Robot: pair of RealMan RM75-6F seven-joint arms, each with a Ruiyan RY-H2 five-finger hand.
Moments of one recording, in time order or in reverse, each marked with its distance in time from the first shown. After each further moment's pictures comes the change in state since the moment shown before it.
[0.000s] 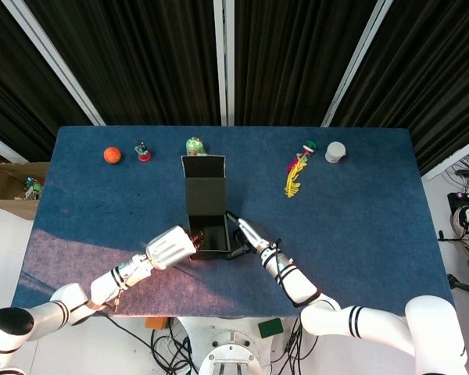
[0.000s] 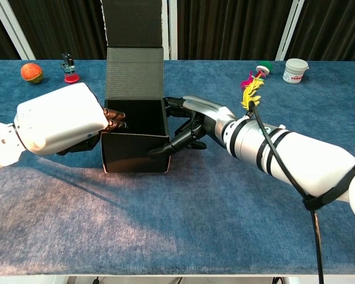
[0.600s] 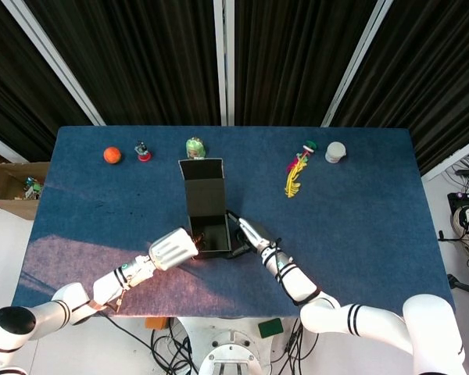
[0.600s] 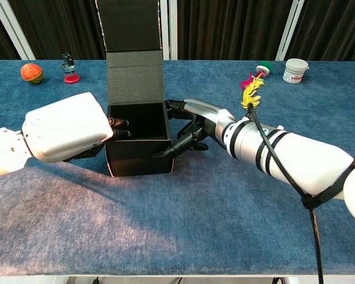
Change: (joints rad) left arm -0.012 -0.006 0.014 0.006 0.007 -0.067 0.055; right arm 0.015 -0.008 -0.005 0.027 0.007 -0.025 -0.014
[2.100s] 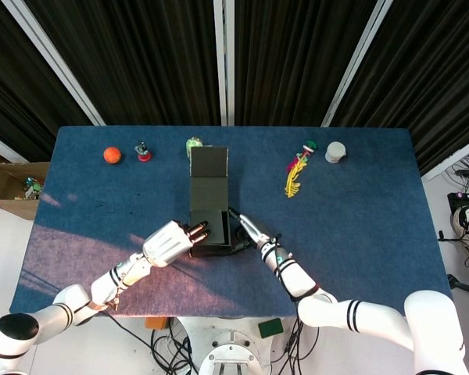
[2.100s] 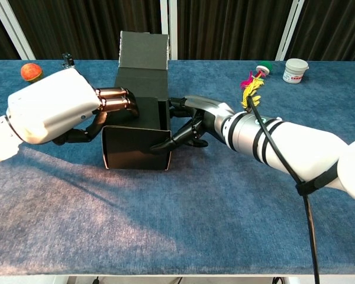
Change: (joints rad) left arm 0.049 -0.057 -0.065 0.104 0.024 0.164 -0.234; right arm 0.029 0.023 0.034 -0.029 0.165 -0.021 -0.081
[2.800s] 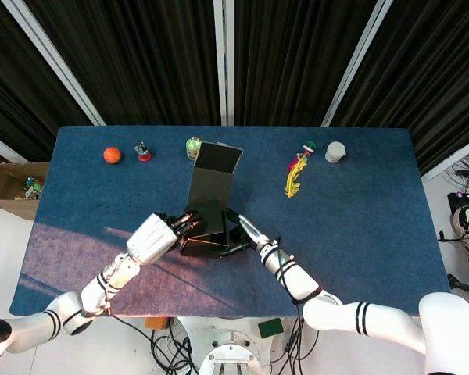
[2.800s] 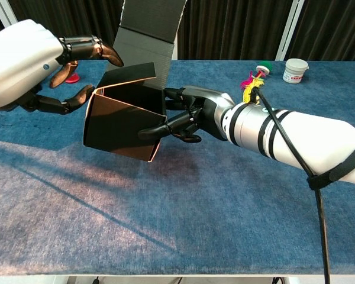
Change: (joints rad) left arm 0.051 0.129 -0.086 -0.279 -0.033 0.068 0.023; right arm -0.035 0.061 0.043 -0.130 -0.006 -0.042 0.126
